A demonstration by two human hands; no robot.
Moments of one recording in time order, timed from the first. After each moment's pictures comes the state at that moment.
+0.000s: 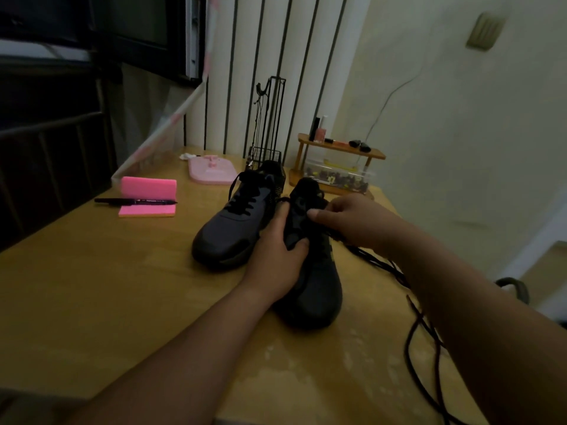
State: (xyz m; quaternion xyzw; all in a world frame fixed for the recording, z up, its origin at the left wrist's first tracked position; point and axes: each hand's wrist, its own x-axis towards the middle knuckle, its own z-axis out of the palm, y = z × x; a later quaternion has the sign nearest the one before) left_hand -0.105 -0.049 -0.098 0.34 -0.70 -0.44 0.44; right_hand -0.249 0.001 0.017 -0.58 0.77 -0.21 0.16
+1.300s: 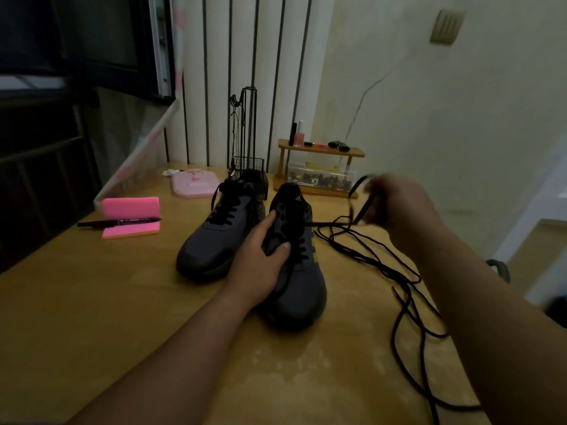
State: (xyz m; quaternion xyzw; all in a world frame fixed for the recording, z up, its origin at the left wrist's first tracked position) left_hand -0.102 -0.050 -0.098 0.34 -0.72 -0.44 0.42; right_hand -0.311 0.034 0.024 -0.37 0.63 -0.63 0.26
